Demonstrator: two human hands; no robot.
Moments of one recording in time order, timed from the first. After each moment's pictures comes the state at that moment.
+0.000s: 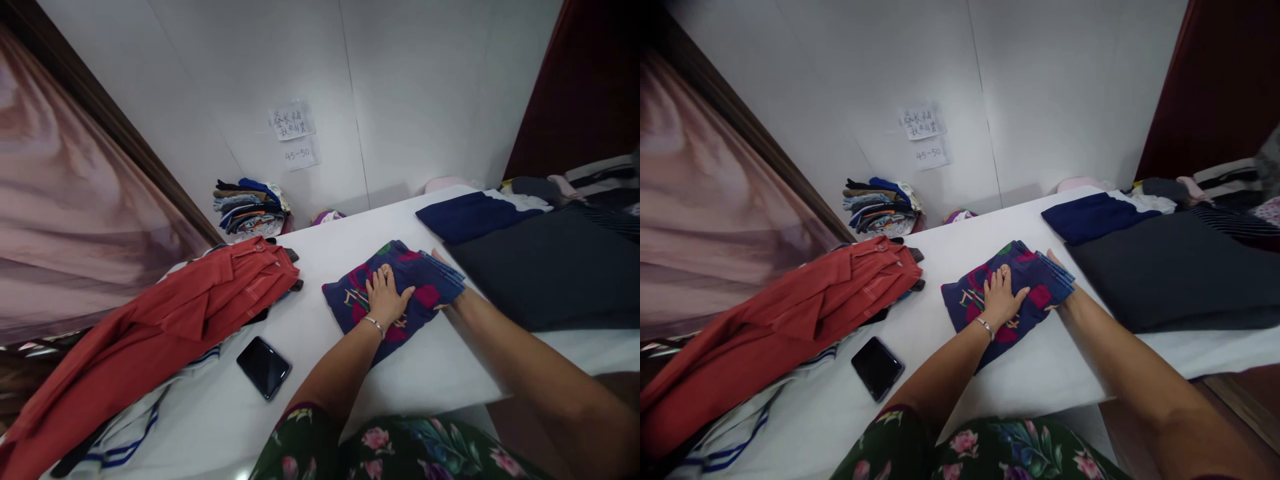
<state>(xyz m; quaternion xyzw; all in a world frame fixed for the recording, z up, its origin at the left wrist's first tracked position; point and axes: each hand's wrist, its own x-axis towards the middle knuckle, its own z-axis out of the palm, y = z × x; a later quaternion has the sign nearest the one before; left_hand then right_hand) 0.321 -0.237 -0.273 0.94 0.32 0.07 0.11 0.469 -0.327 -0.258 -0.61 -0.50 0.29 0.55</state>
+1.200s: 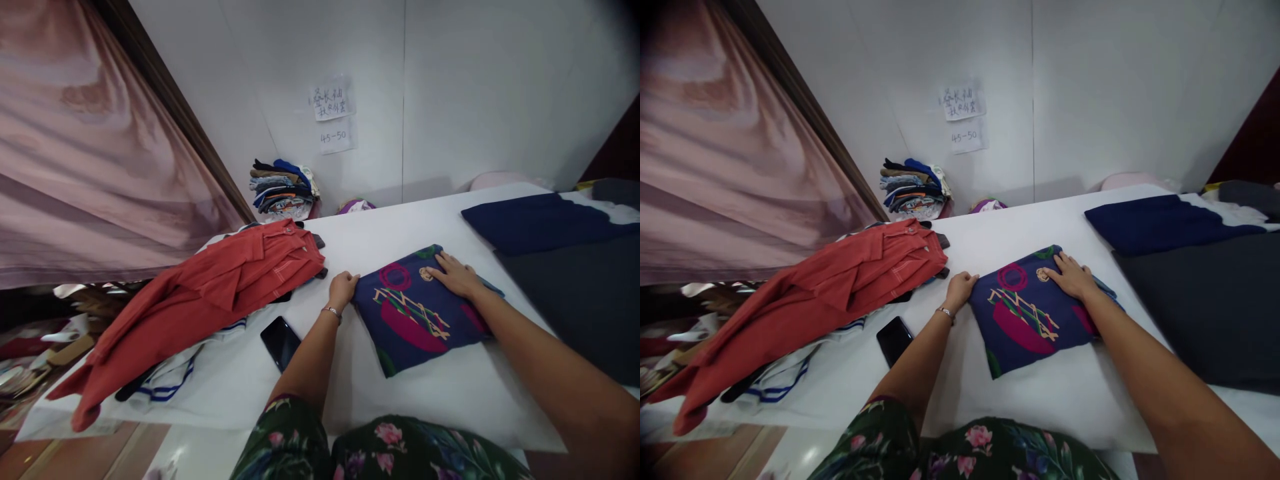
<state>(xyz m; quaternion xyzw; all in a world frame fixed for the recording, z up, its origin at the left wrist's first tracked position) 0.219 -0.090 -0.281 0.81 0.52 0.15 0.24 0.507 -0.259 -0.320 -0.86 -0.48 0.08 0.15</state>
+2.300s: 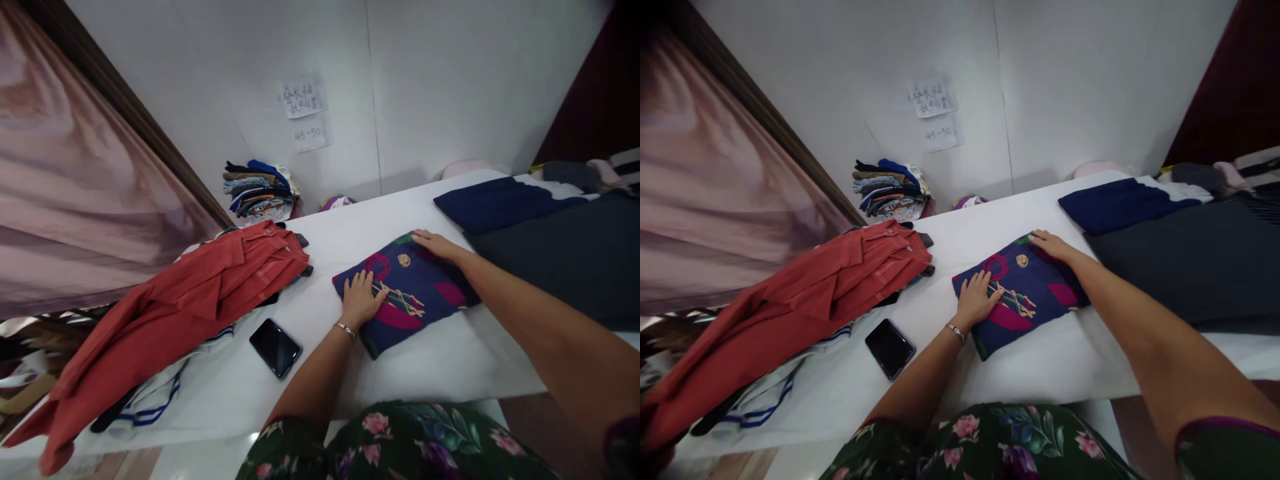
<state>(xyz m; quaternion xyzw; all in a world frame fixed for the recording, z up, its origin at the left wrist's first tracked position) 0.239 -0.185 -0.284 0.94 0.32 0.06 0.08 0.528 -0.253 -0.274 -0.82 -0.48 0.15 0.27</state>
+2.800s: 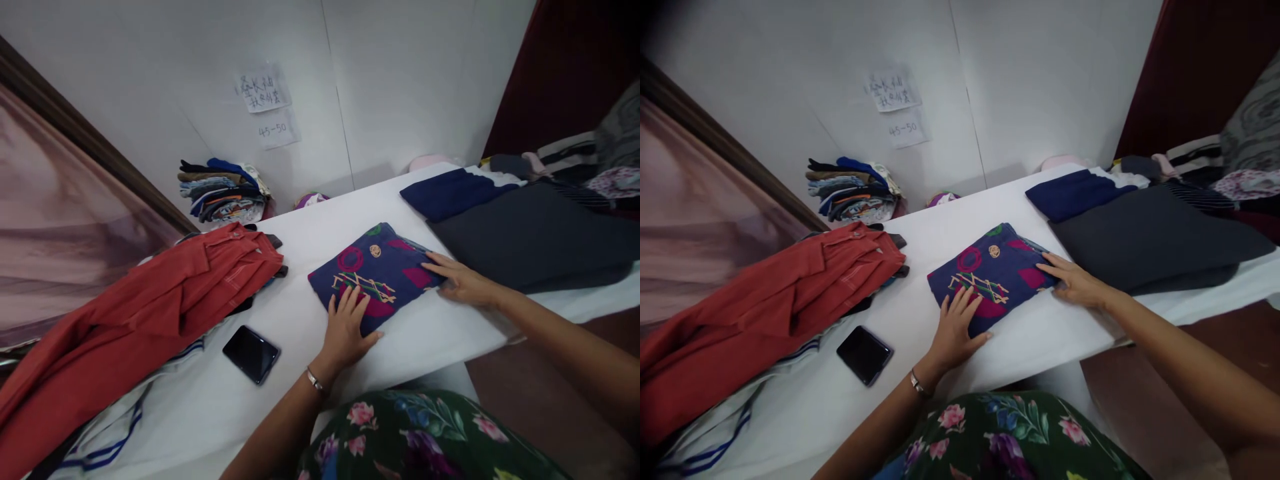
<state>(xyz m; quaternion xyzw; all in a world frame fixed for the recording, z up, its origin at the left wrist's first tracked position) 0.182 -0.253 -0.259 0.98 0.19 0.06 0.09 0.498 -0.434 -0.299 -0.74 -0.61 0.10 0.26</state>
